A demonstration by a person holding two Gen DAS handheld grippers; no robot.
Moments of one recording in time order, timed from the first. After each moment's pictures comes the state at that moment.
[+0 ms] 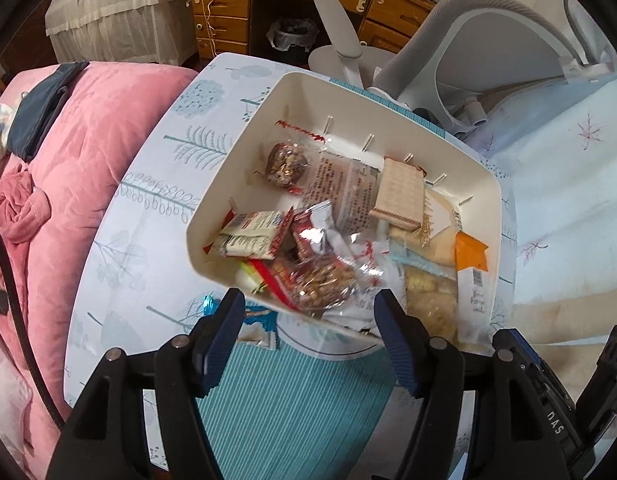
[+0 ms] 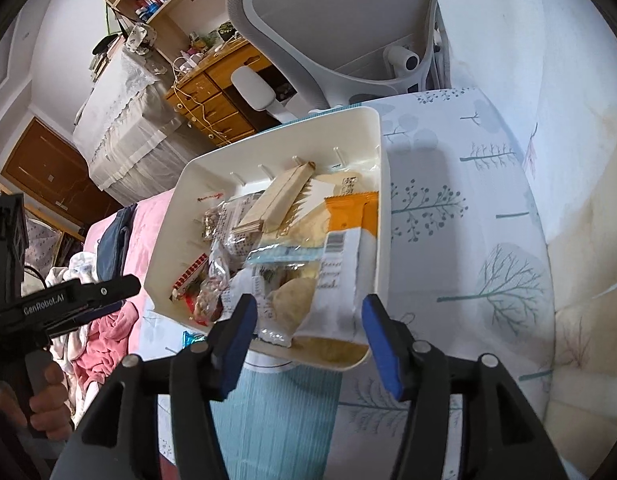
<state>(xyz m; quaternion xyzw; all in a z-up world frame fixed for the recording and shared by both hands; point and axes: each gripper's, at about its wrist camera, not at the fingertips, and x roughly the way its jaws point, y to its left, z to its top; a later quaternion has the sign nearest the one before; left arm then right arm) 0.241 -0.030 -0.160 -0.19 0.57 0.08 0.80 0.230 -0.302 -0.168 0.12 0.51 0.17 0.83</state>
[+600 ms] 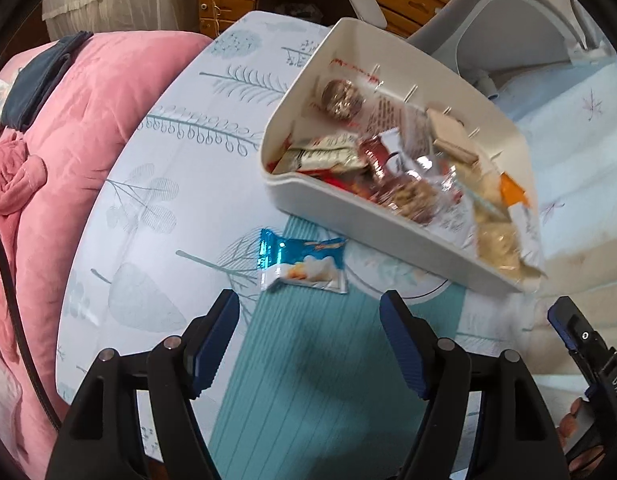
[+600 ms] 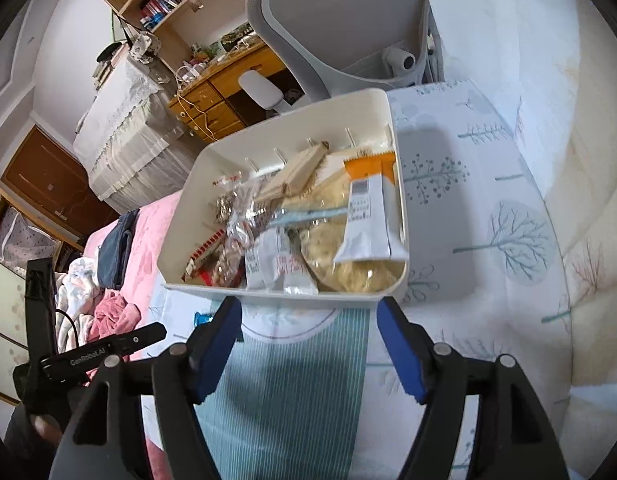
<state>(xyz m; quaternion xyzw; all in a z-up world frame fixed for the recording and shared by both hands) 0.168 0.014 -0.226 -0.20 0.58 0.06 0.79 0.170 -0.281 -0.176 0.13 0.49 0.15 0.85</state>
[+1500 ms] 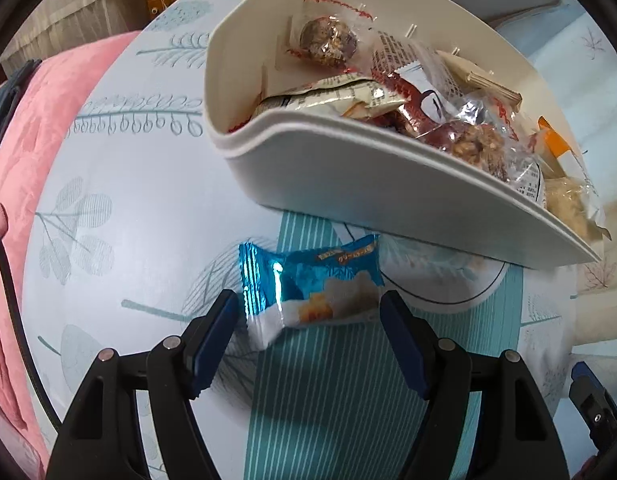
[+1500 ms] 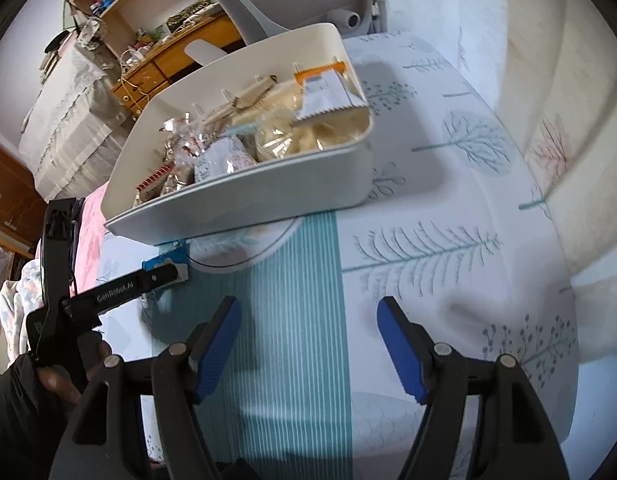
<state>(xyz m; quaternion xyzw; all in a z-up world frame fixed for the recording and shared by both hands) 0.210 0.006 -0.315 -0.13 0.59 0.00 0.80 0.108 -0.259 -0.225 0.11 0.53 0.04 0.84</state>
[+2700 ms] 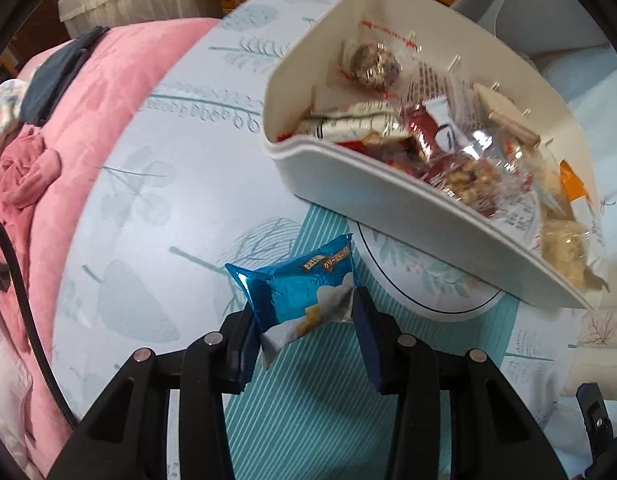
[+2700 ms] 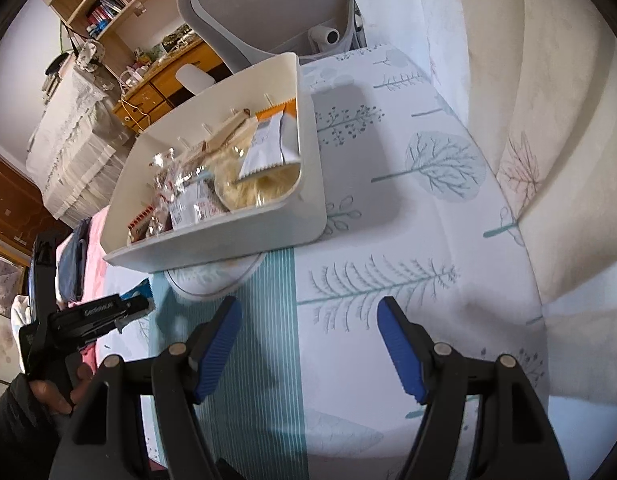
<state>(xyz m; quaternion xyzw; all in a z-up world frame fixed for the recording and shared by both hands) 0.195 -0.008 -0.272 -0.17 0.59 0.12 0.78 0.123 -0.315 -0.206 0.14 0.51 0.05 0.85</state>
